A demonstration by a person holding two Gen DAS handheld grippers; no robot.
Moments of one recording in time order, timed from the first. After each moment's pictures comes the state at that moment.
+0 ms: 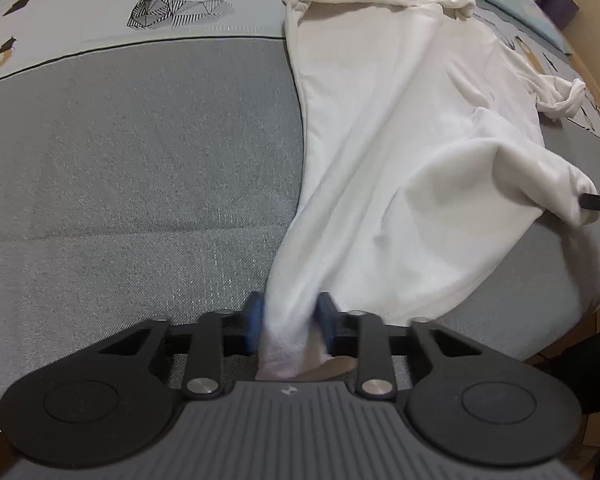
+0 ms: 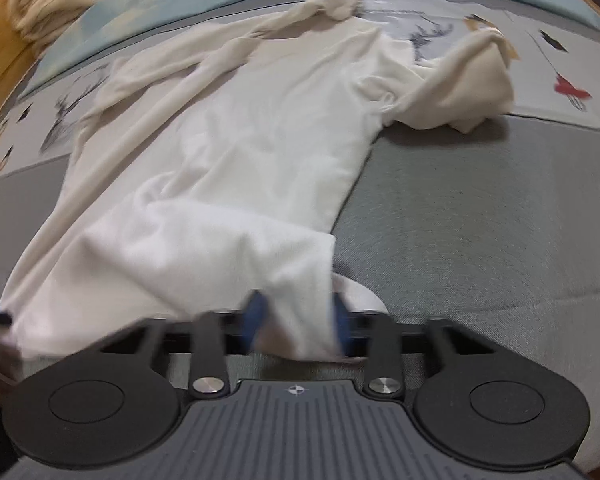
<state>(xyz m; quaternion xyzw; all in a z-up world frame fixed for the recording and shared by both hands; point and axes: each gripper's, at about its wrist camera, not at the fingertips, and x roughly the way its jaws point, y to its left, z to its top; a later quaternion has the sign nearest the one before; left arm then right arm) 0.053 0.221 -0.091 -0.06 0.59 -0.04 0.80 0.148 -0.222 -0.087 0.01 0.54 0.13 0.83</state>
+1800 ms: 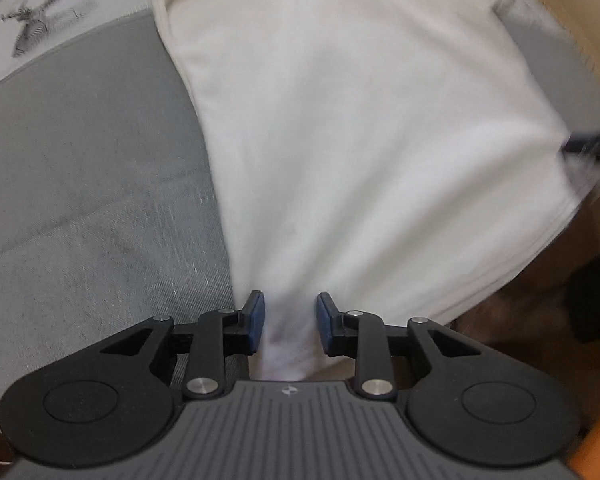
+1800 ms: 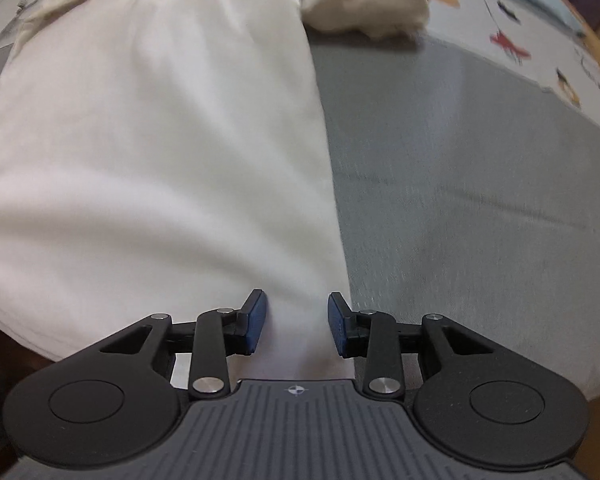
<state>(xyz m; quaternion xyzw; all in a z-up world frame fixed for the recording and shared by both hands) 0.032 0.128 -0.100 0.04 0.63 -0.13 0.77 0.093 -0.285 -0.105 -0.11 0.58 0.07 0.81</state>
